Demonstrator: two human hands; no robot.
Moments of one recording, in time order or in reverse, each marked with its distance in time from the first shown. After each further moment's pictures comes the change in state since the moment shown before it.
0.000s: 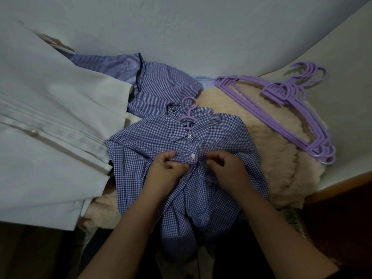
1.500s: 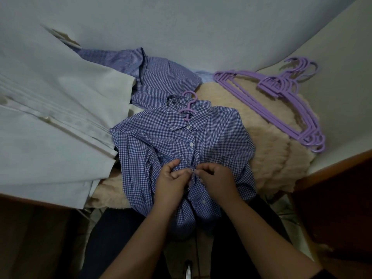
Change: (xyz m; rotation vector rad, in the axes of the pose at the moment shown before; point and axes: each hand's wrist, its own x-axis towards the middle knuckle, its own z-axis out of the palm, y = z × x) left_hand -0.047 -0.044 0.021 -0.319 0.023 0.038; right_hand -0.054 0.009 0.026 0.243 -0.040 0.146
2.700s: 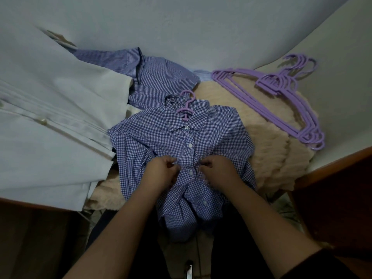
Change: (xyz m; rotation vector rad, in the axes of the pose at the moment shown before) left_hand 0.039 0.028 -0.021 0.813 -0.068 0.040; right_hand 0.024 -0.012 -0.016 -0.429 -0.129 -0.033
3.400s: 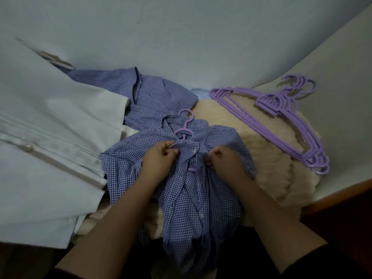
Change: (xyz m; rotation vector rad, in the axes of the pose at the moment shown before) left_hand 0.070 0.037 -0.015 -0.192 0.155 0.142; right_hand 0.063 -0.013 -0.036 0.123 0.211 -0.001
